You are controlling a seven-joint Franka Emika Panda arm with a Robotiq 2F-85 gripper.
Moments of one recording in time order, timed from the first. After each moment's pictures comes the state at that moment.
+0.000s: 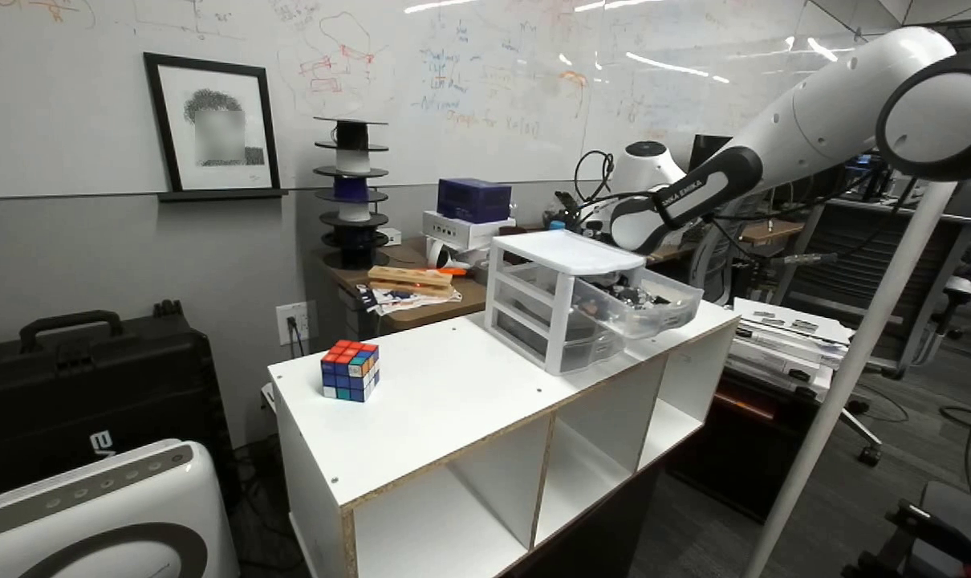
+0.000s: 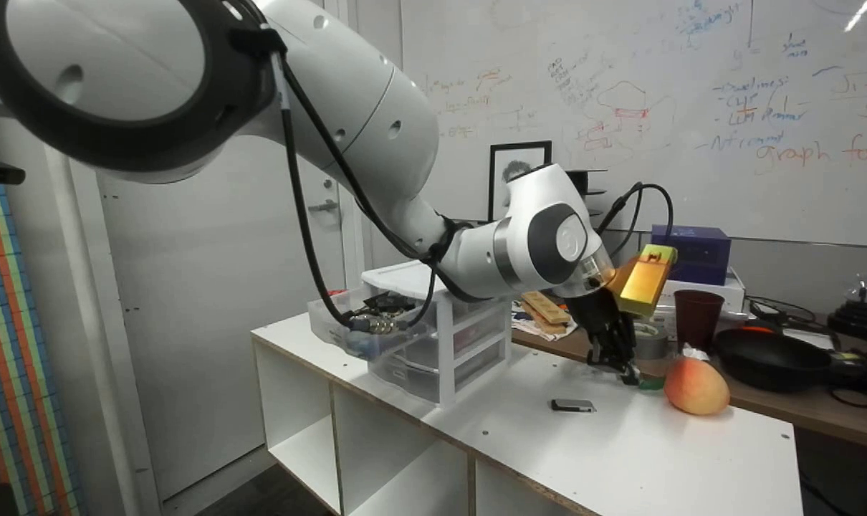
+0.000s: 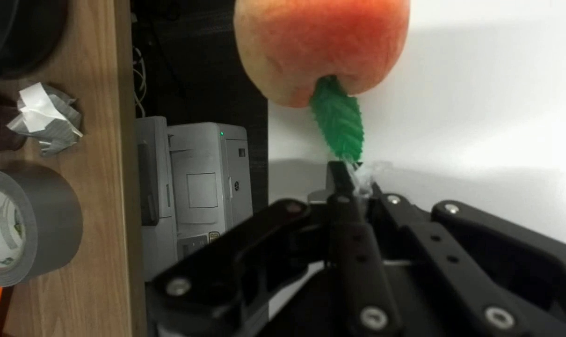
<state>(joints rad) -0.26 1.06 -0.08 -1.10 -0.37 2.57 -1.53</state>
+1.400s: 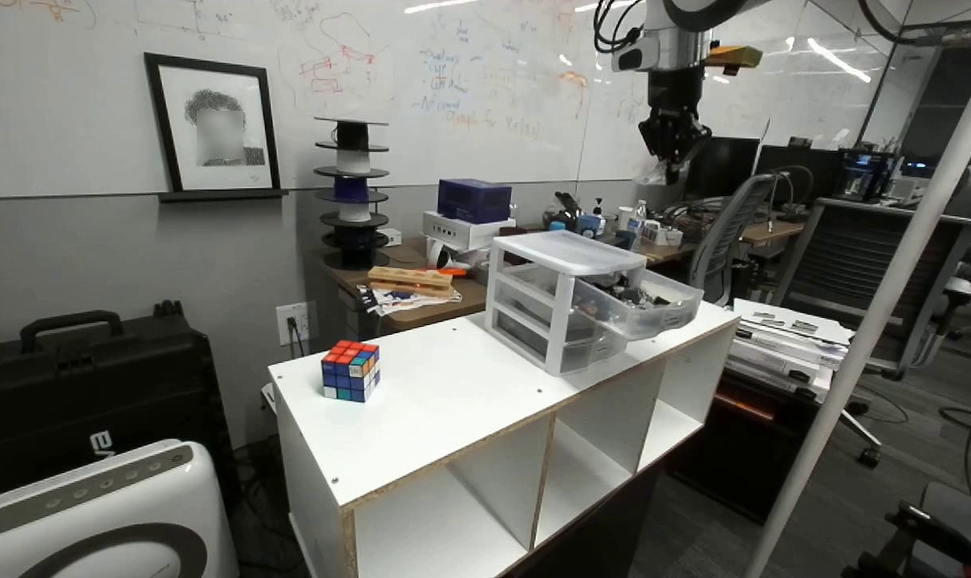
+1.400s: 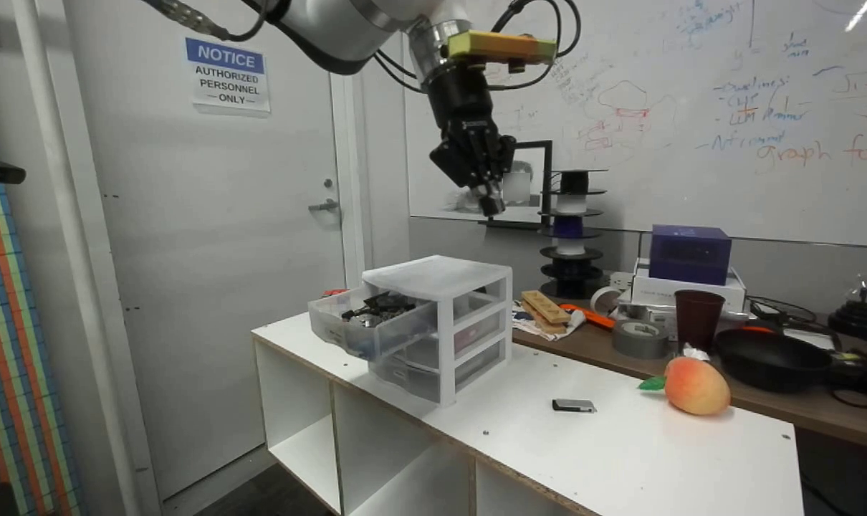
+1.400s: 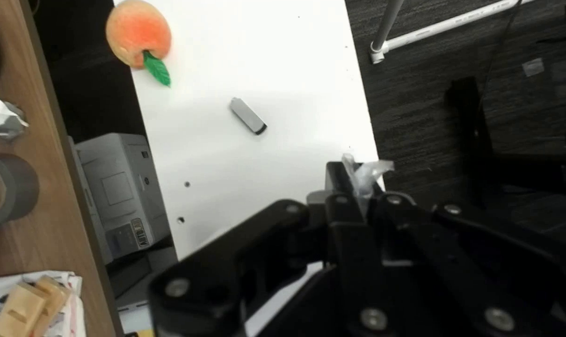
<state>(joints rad) -0.06 0.27 -0.06 -1.63 -0.39 1.93 -1.30</state>
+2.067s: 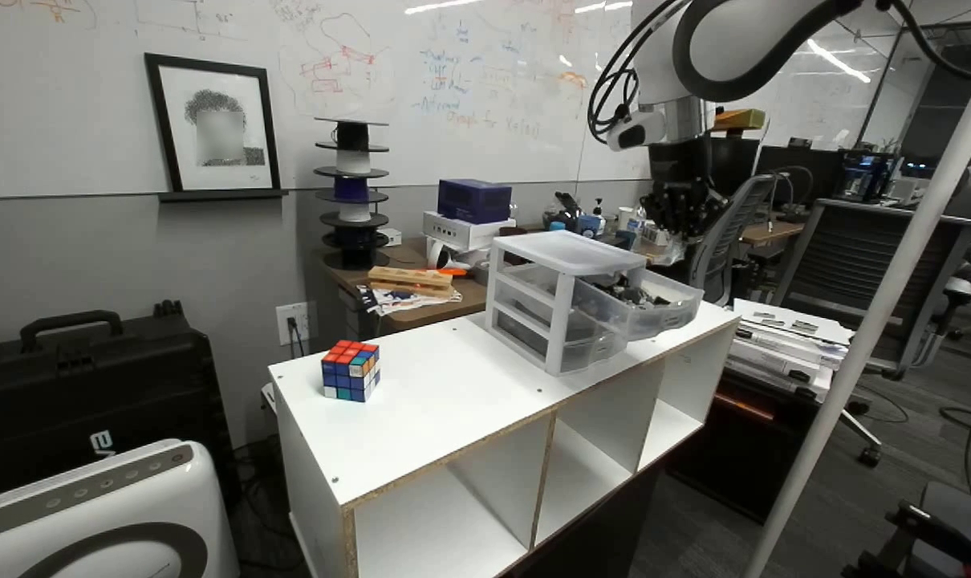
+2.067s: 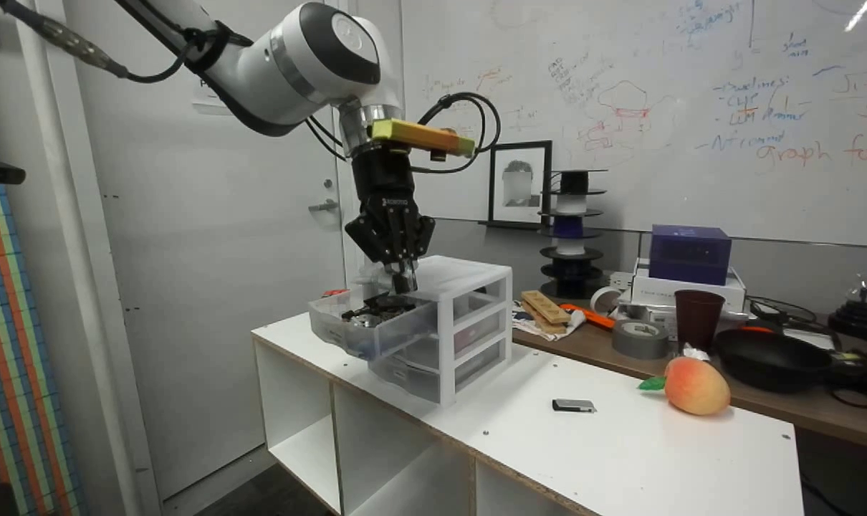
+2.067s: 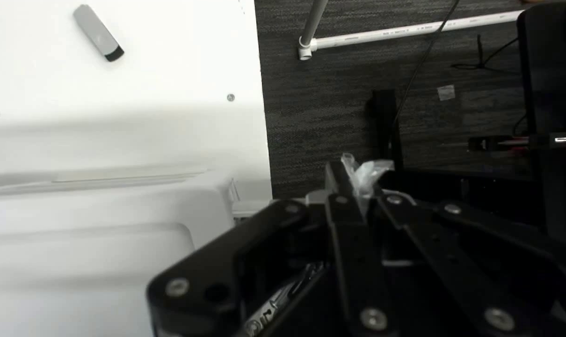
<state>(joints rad) -0.01 0.17 0.01 -1.97 -0.43 1.98 -1.30</state>
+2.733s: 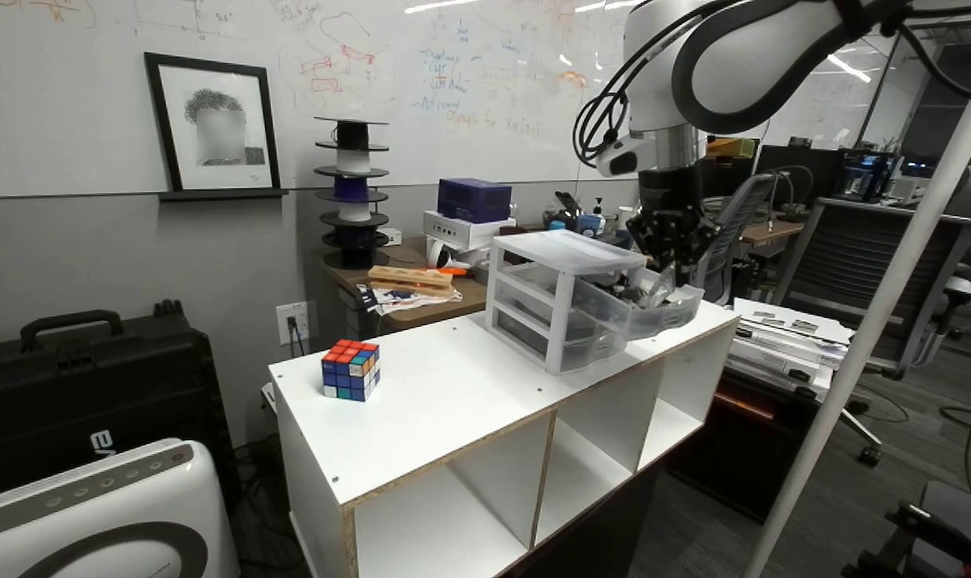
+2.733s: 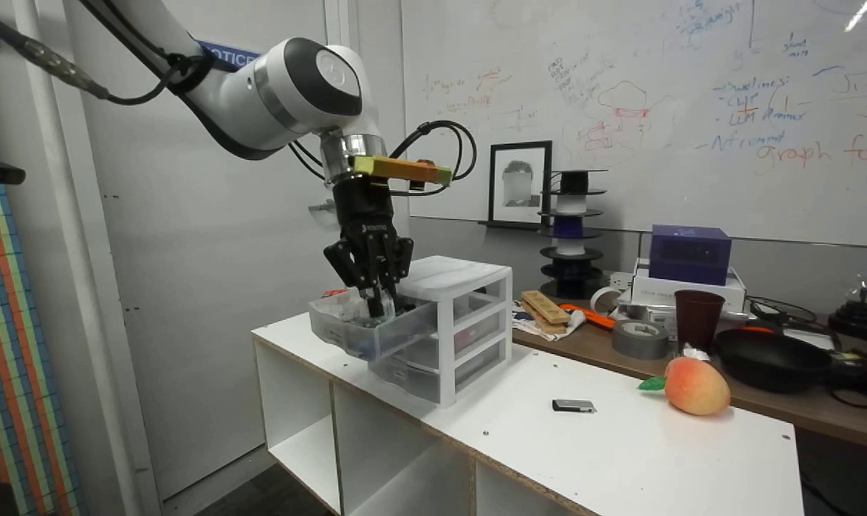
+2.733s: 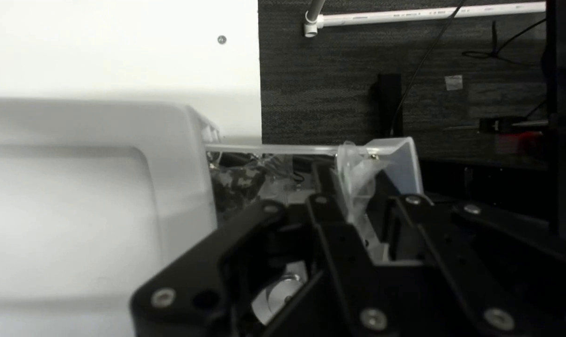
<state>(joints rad) 0.00 0.17 0.04 -2.05 -0.41 2.07 -1.29</state>
